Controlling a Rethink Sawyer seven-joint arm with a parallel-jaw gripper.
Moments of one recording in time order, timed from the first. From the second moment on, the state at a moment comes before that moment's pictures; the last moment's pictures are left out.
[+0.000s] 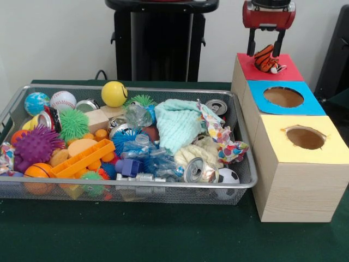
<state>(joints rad) 0.05 -0.89 0.01 2.11 0.07 0.39 1.83</state>
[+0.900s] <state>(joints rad) 0.06 -0.83 -0.01 2.11 0.12 0.31 1.83</state>
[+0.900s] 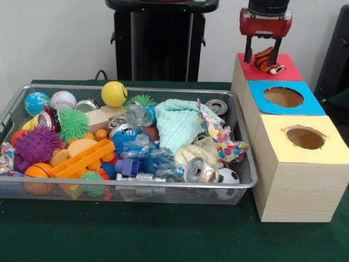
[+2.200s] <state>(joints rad) 0.16 -0.82 -0.07 2.11 0.20 0.26 1.83</state>
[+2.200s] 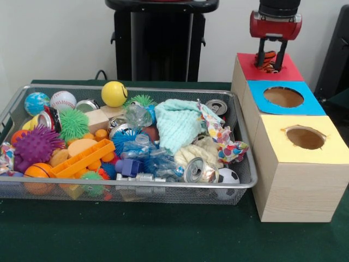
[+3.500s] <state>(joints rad) 0.17 -0.82 -0.09 2.11 0.22 0.27 1.83</state>
